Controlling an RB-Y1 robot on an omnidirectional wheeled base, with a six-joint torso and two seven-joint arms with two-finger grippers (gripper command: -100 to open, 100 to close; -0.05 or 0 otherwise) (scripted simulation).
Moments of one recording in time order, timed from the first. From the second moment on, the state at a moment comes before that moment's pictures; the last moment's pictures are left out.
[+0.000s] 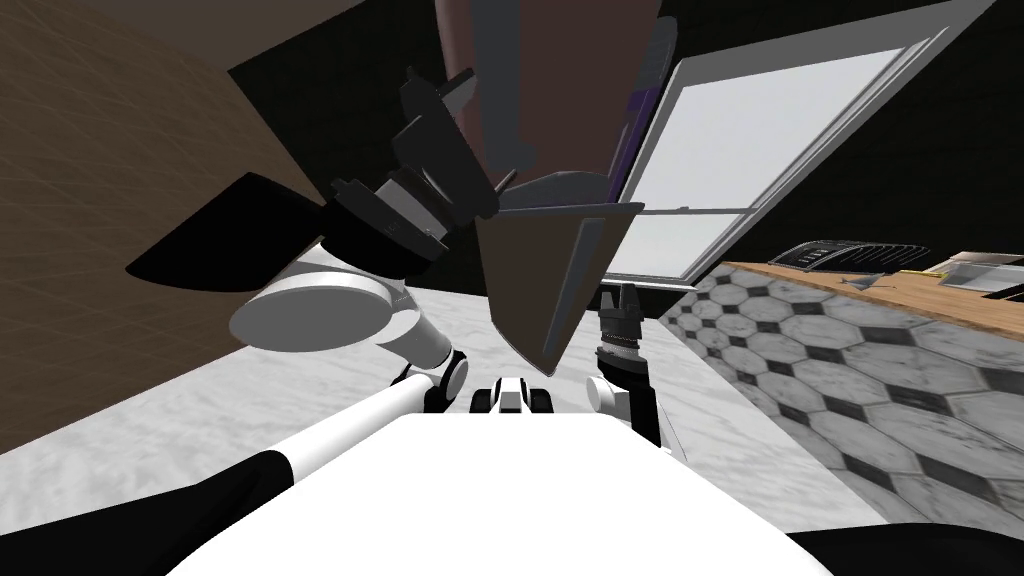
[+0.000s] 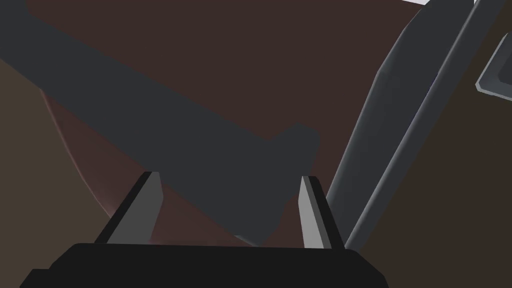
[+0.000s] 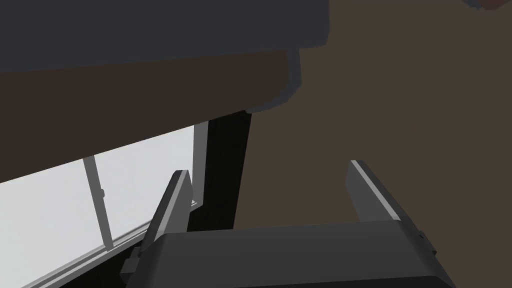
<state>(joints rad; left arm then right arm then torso) -0.74 -0.03 0.10 -2.56 0.65 1.03 0.25 0.50 0.02 -0.05 -2.29 0.01 -0.52 0.15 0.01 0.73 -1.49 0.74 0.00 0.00</state>
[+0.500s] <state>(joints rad) -0.73 -0.02 0.11 -2.60 0.76 1.03 0.28 0.50 0.02 -0.05 -2.29 0.01 -0.52 0.15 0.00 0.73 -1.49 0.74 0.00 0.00</state>
